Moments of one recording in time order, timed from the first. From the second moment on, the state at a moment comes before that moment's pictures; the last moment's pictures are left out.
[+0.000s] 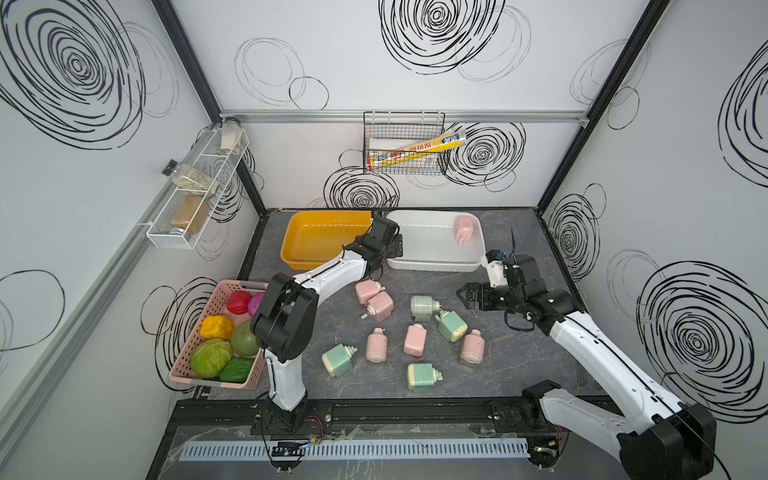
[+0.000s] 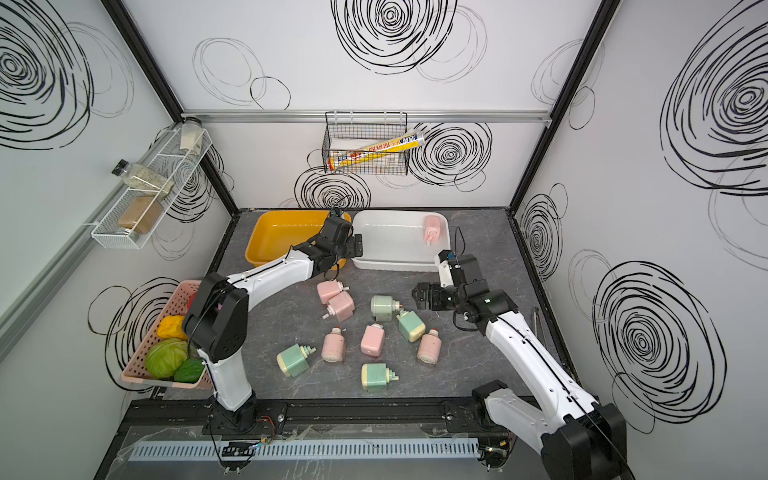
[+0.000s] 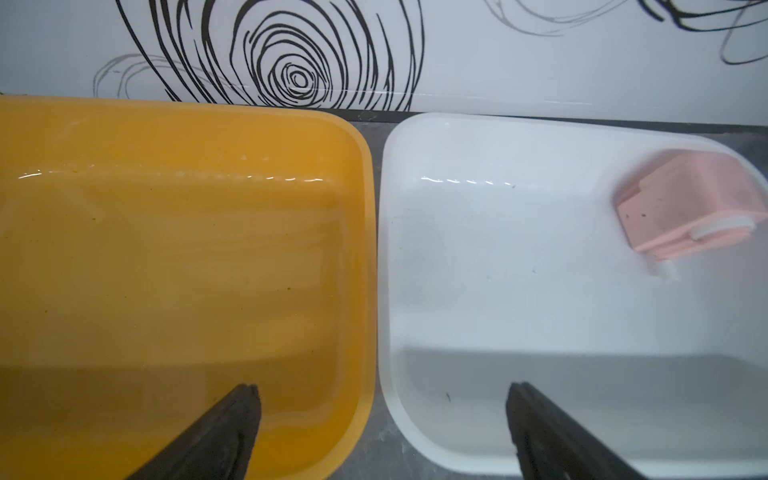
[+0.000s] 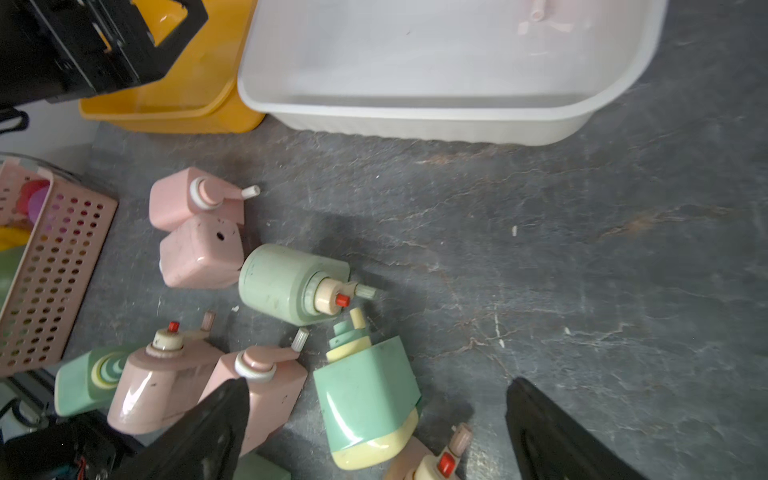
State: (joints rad) left arm -0.55 1.79 1.33 -0.23 -0.33 -0.41; right arm 0.42 1.03 0.84 -0.65 -0.21 0.34
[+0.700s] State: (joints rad) left arm -1.15 1.11 0.85 -0.50 -0.51 -0.63; right arm 0.53 1.09 0.83 -0.62 -0.11 0.30
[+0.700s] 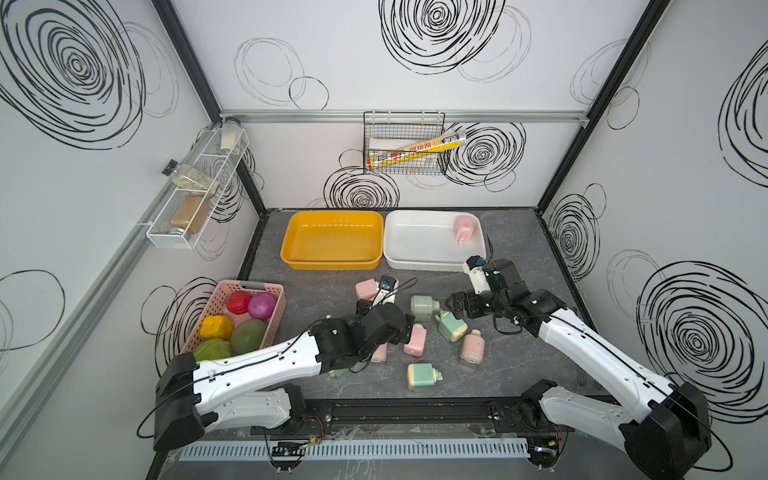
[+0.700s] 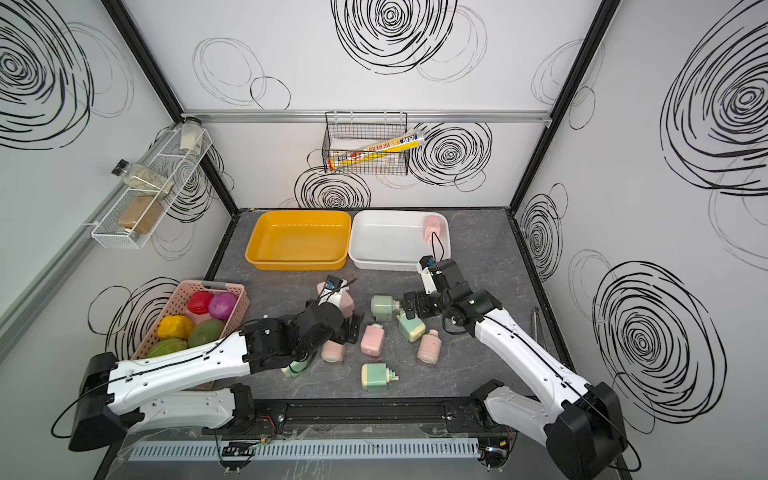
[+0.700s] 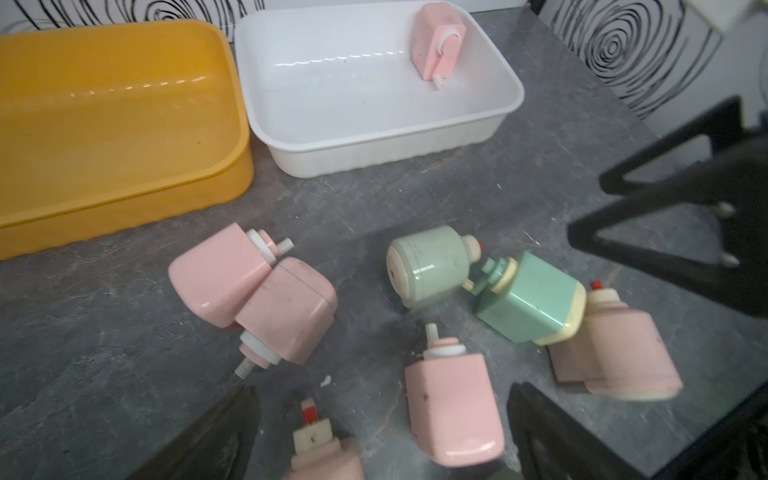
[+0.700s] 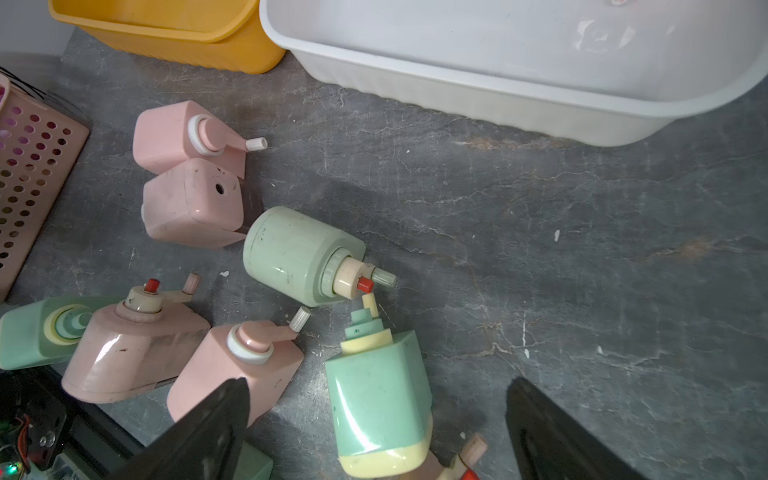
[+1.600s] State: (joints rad) left arm -1.32 1.33 0.69 -0.30 -0.49 -0.75; right arm 0.52 1.08 0.83 -0.62 -0.06 0.33
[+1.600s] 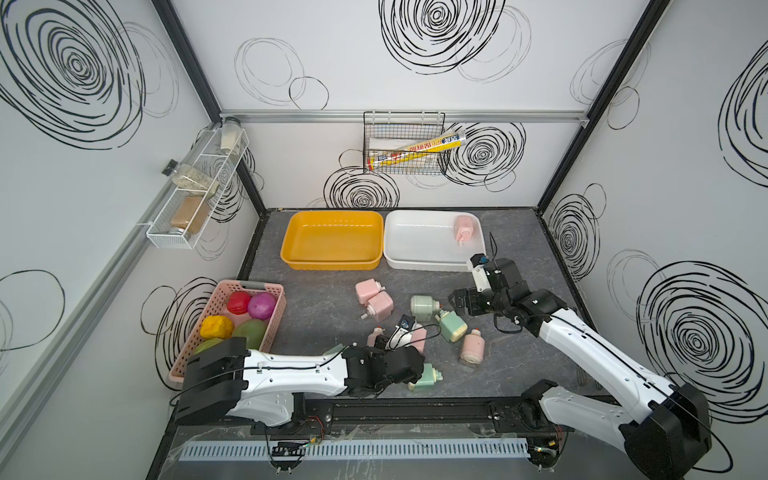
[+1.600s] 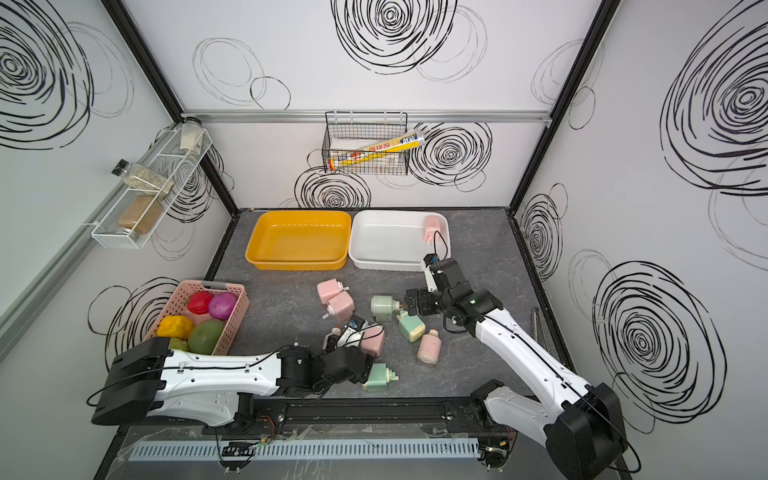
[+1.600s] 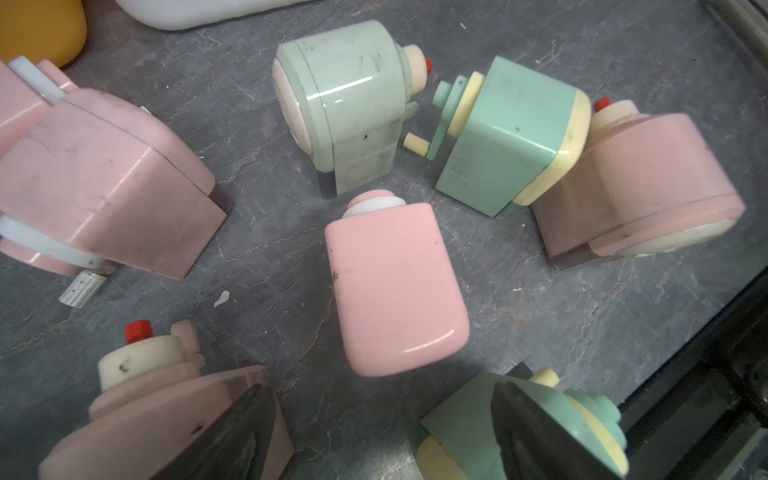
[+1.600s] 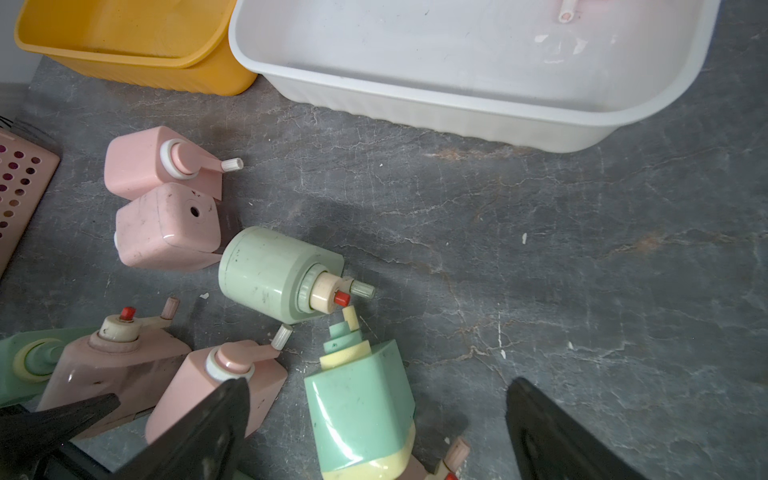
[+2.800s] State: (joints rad) left arm -1.27 1.48 0.76 -0.26 -0.49 -0.78; right arm 0.52 1.08 0.83 -0.60 -0.06 0.35
